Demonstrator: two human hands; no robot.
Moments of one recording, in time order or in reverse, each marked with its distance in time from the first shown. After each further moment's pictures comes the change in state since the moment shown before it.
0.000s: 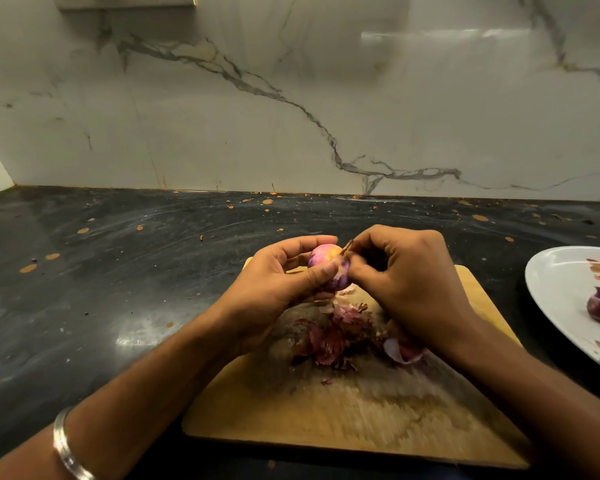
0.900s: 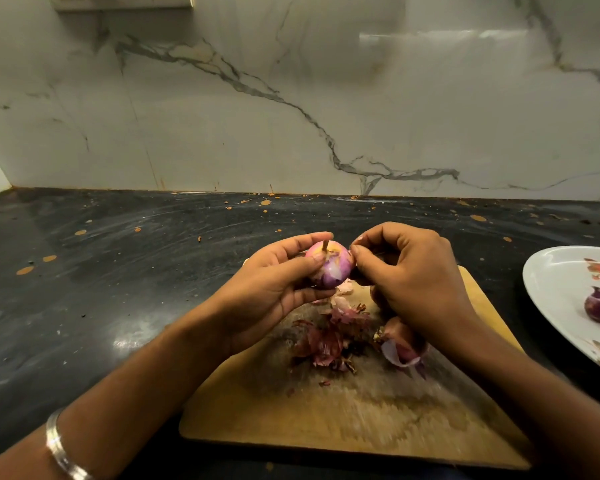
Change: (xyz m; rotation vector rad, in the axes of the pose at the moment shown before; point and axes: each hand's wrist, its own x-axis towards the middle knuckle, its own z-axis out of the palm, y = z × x) left_hand 0.005 0.001 -0.005 -0.172 -0.070 -0.052; right_hand -0.002 0.002 0.000 0.286 0.038 0.311
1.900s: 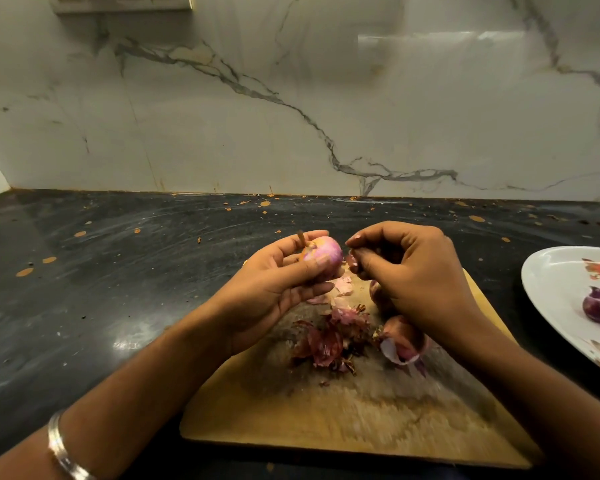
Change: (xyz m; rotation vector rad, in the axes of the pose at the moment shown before) left_hand 0.004 -0.003 -0.005 -0.034 -0.028 0.012; right_hand 0.001 -0.002 -0.004 0.083 -0.042 0.018
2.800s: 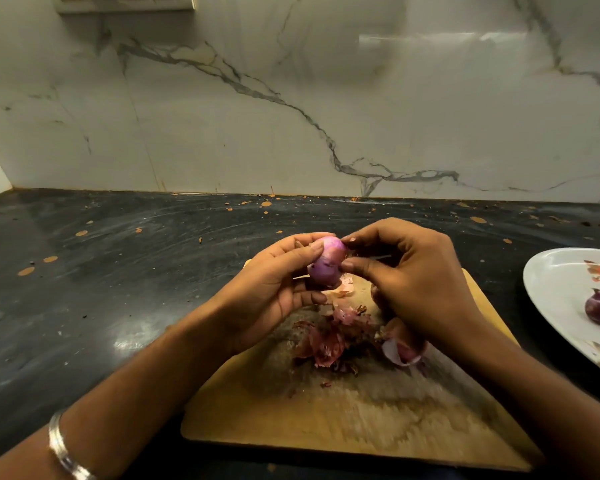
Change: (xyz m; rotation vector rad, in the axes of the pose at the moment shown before) left_hand 0.000 0.002 0.003 0.021 0.000 -0.029; right_hand -0.001 -0.002 0.001 -0.084 -0.022 -0.158
